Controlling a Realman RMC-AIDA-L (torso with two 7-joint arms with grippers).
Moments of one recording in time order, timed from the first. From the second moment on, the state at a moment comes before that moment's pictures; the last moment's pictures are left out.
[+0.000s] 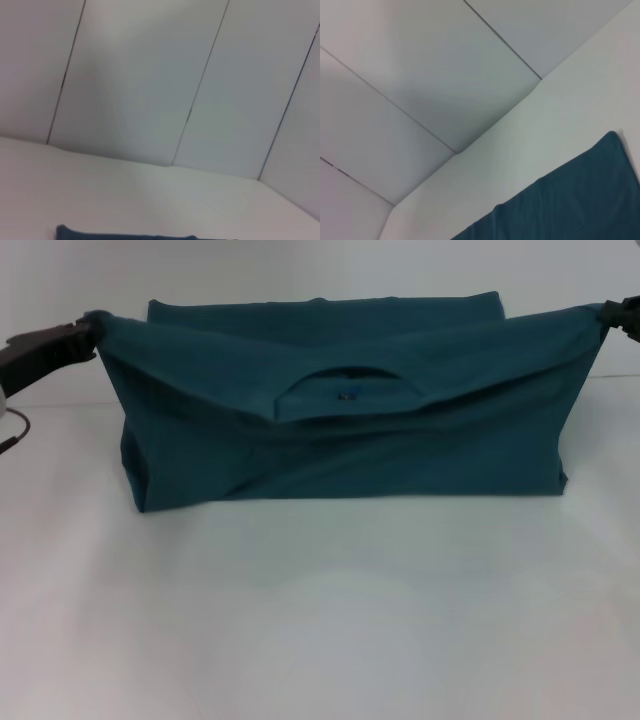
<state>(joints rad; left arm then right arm) -0.81 -2.05 0.31 0.50 1.92 0.92 -1.51 0.71 1.89 -0.34 -0.55 -2.02 -1.04 2.24</state>
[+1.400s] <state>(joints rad) -0.87 -1.99 0.39 0.49 1.92 0.89 -1.45 0.70 1.83 -0.46 -0.55 -2.01 -1.01 2.27</state>
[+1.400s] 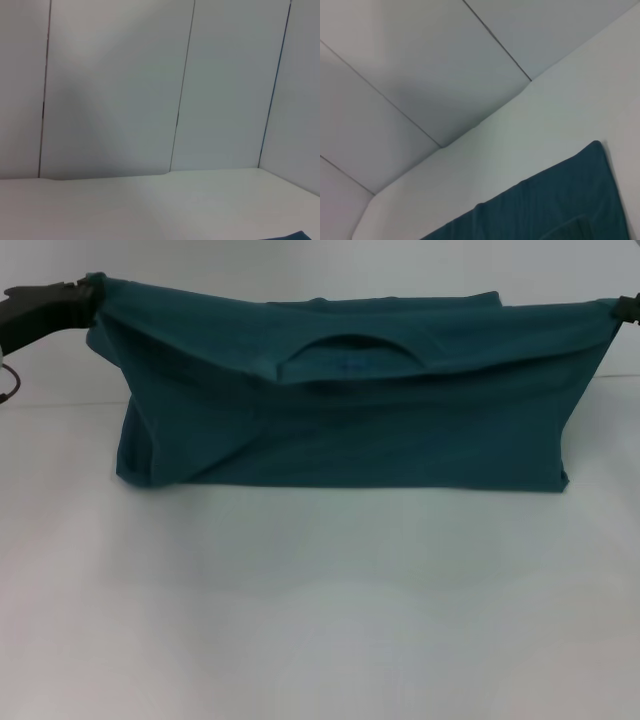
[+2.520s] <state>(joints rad) -0.87 -1.91 0.59 0.54 1.94 0.86 -1.45 0.71 1.83 -0.54 -0.55 -2.01 -1.02 2.28</state>
